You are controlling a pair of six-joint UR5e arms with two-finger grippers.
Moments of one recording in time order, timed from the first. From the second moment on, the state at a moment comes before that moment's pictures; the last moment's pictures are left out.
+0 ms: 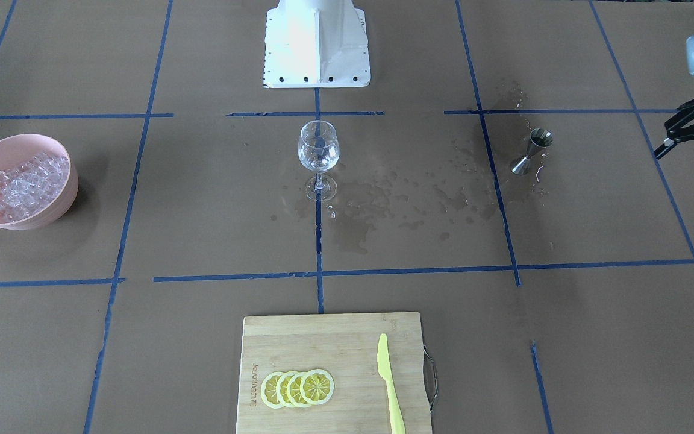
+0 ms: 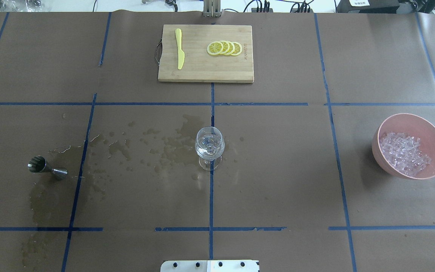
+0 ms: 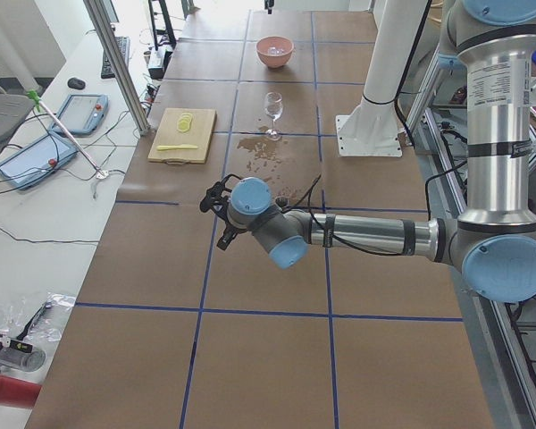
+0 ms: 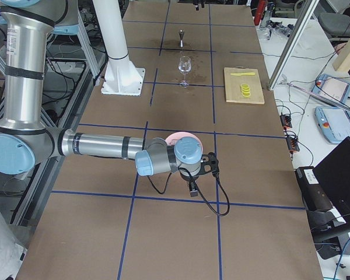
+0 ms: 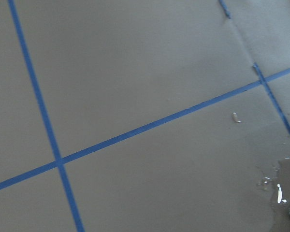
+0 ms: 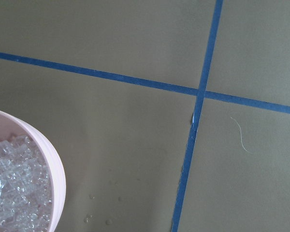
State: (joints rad) left arm -1.23 -1.47 -1.68 -2.54 -2.36 -0.46; right arm 1.51 -1.72 1.66 -1.27 2.46 0.00
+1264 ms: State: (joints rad) left arm -0.41 -1.14 -1.70 -3.52 -1.19 -0.71; right arm 1.50 -1.73 1.66 -1.25 2.51 0.01
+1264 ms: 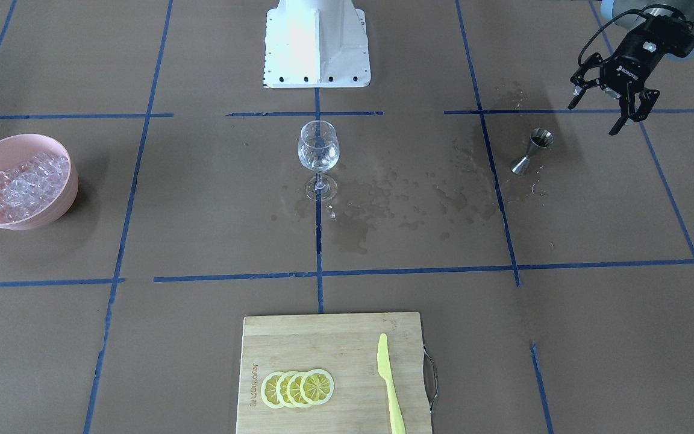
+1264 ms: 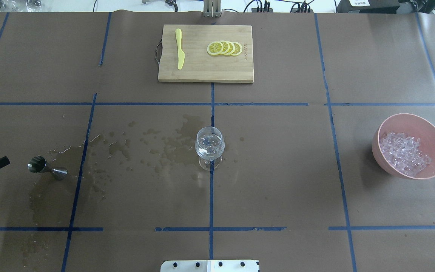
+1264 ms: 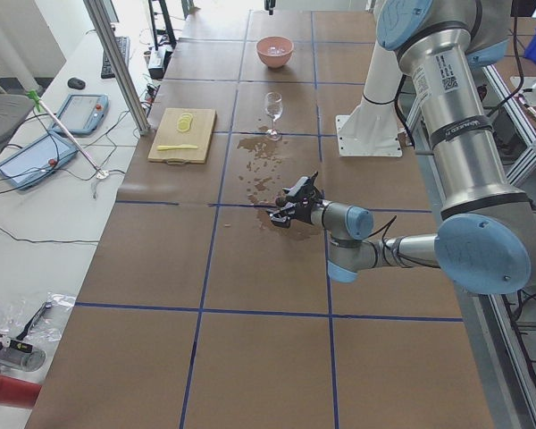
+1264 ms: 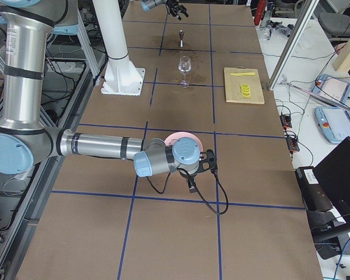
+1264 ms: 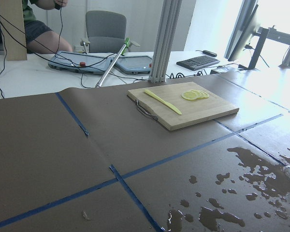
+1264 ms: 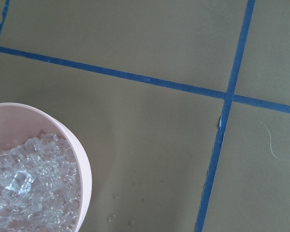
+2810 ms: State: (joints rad) left arm -0.02 -1.41 -1.47 -3.48 -0.50 -0.71; right arm 1.50 -1.73 1.67 -1.25 2.52 0.01
